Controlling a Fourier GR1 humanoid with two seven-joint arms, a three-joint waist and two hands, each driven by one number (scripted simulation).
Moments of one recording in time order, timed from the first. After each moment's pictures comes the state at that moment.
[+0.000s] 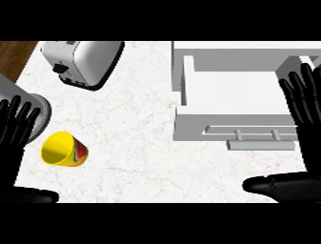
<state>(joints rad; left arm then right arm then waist) 0.09 0.12 0.19 -1.88 0.31 -0.26 -0.02 -0.09 -0.08 -0.03 -2.05 -0.12 0.09 0.12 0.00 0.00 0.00</state>
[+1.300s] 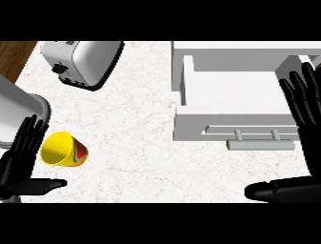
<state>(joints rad) 0.01 0.19 0.29 -1.24 0.15 -0.37 -0.42 -0.10 -0.08 -0.03 -2.09 -0.13 0.10 0.16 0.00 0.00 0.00</state>
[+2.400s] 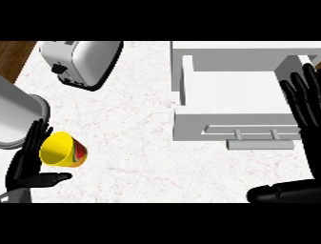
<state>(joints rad) -0.20 0.28 0.31 -0.66 0.07 -0.36 -0.77 -0.09 -0.08 -0.03 -2.10 -0.14 0.11 0.18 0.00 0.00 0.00</state>
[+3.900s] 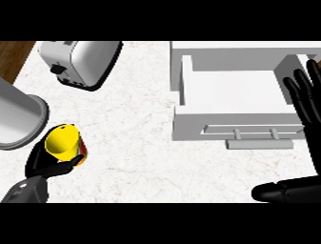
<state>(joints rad) -0.36 0.27 0.28 -0.39 0.13 -0.51 -0.83 -0.11 -0.09 -0.06 -2.10 -0.17 0.12 0.20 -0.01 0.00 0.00</state>
